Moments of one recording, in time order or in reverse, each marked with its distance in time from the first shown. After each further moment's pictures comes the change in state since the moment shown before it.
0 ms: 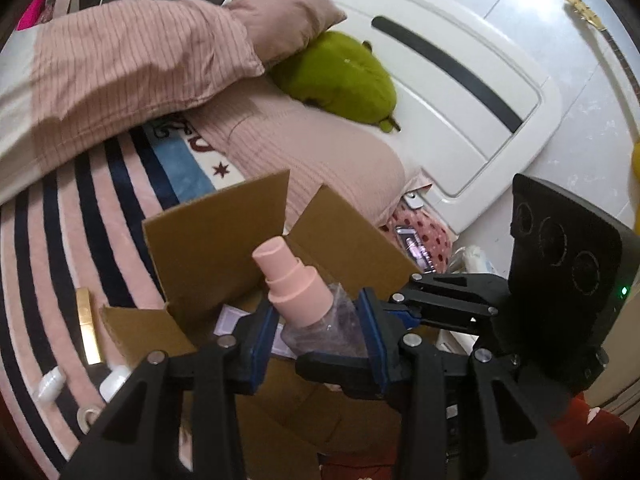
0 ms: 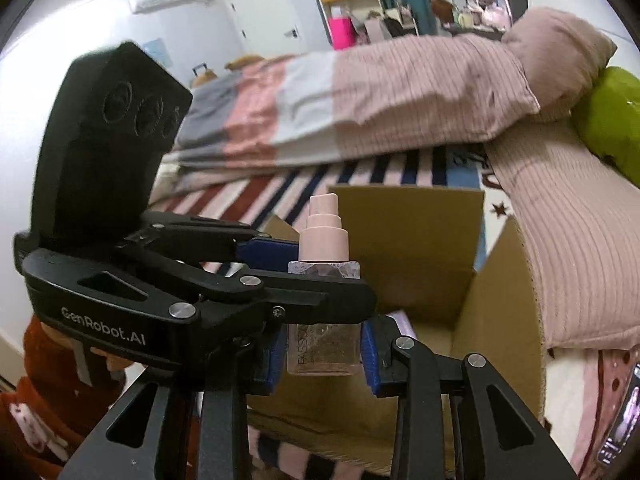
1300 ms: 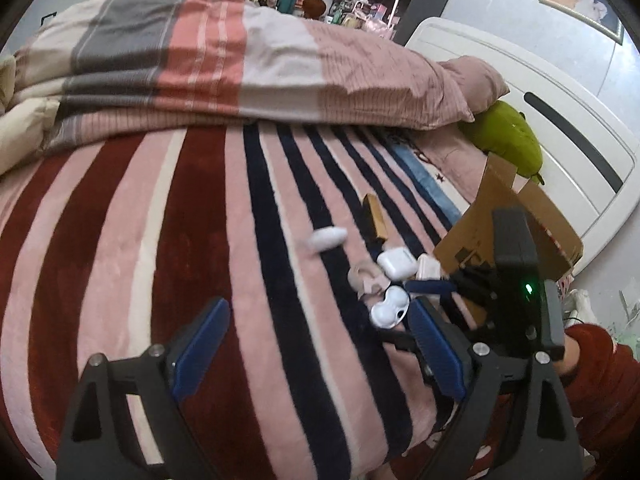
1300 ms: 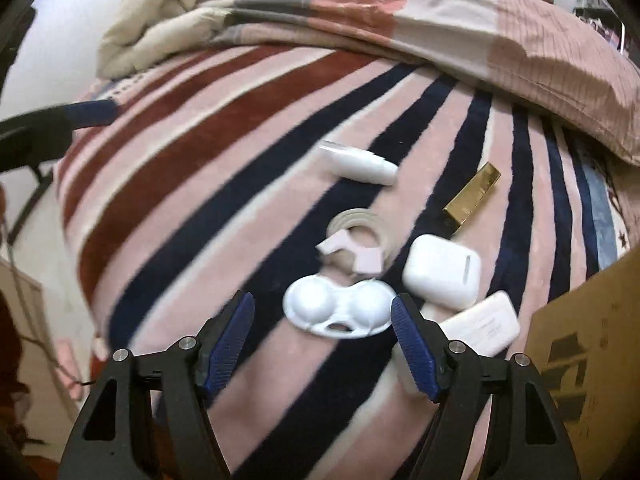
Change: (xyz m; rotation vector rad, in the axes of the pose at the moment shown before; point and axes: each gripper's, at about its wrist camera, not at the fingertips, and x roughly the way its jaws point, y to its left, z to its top) left arm -0.163 0.154 -0.207 -0.272 -0.229 0.442; right arm 0.200 0.136 -0.056 -0.342 0.262 -0.032
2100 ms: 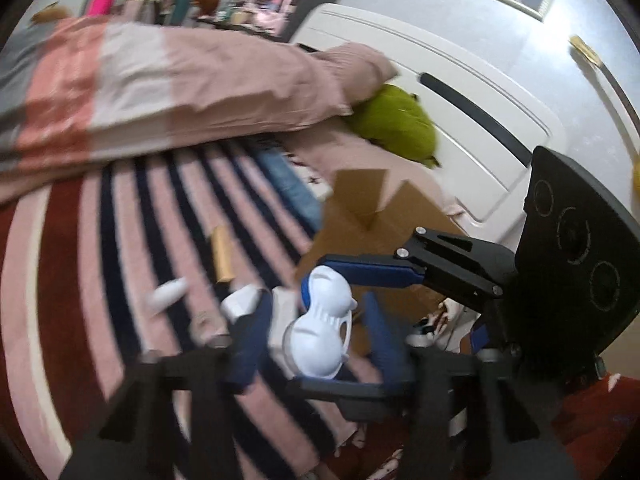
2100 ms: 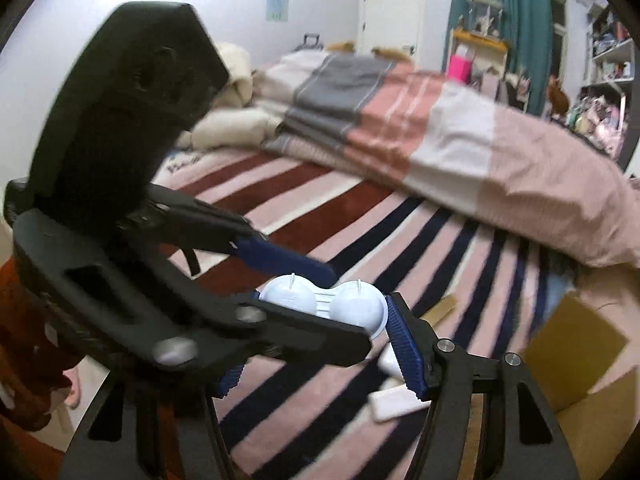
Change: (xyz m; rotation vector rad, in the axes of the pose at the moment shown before) left arm 0.000 -0.115 0.066 0.186 0.048 -0.367; right arm -0.162 0.018 0.023 -0.105 -0.351 0.022
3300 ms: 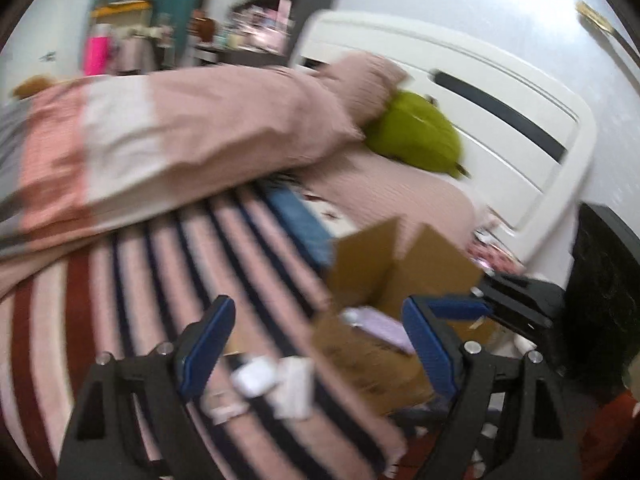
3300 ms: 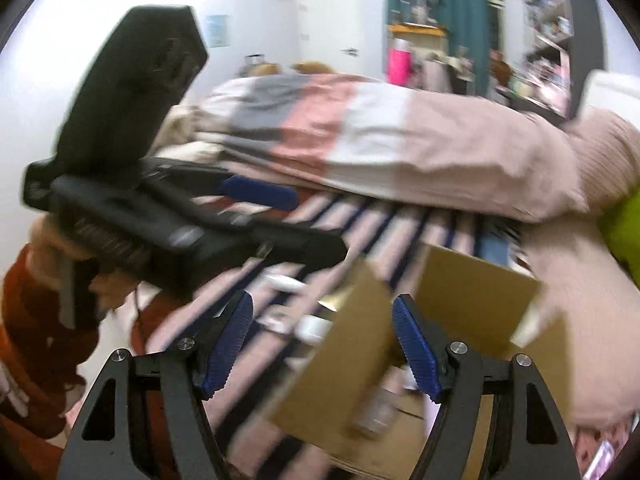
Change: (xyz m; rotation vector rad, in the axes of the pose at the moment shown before) left arm 0.016 -0.020 0.062 0.063 -0.054 0.217; right arm -0.046 -0.059 -0.015 0.124 -0.034 -0.012
